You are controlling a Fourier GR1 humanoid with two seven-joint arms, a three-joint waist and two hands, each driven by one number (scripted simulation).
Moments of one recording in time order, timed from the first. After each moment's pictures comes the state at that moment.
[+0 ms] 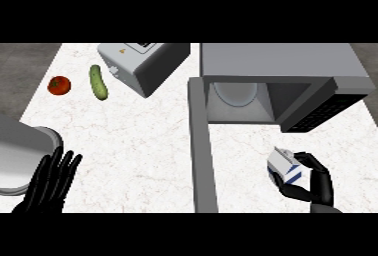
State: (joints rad) left arm 0.41 0.18 -0.08 -1.94 0.27 -0.21 -0.33; right arm -0.22 -0.15 -0.33 -0.53 0.13 -0.18 -1.02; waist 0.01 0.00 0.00
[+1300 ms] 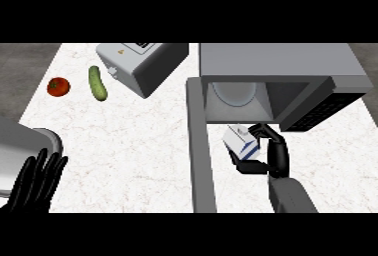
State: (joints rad) left arm 0.41 0.17 0.03 -1.89 0.32 -0.30 -0.33; right arm -0.28 -0.01 -0.02 -0.82 0.03 -0.30 -0.88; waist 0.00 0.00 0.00
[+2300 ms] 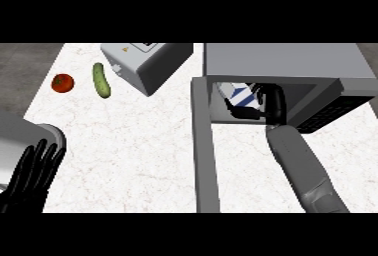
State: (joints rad) left arm 0.32 0.18 0.12 -1.80 0.34 -0.38 -0.30; right arm -0.70 -0.10 -0.03 -0.57 0.18 -0.55 -0.54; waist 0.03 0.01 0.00
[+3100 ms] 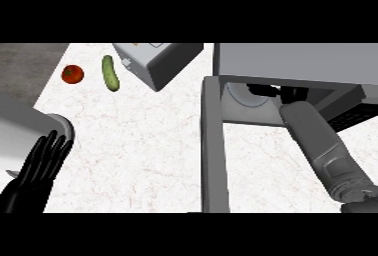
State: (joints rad) left arm 0.26 0.19 0.10 -1.79 0.25 -0.36 -0.27; right arm -0.97 -0.22 -0.10 -0.18 0.27 -0.81 -0.51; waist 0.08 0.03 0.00
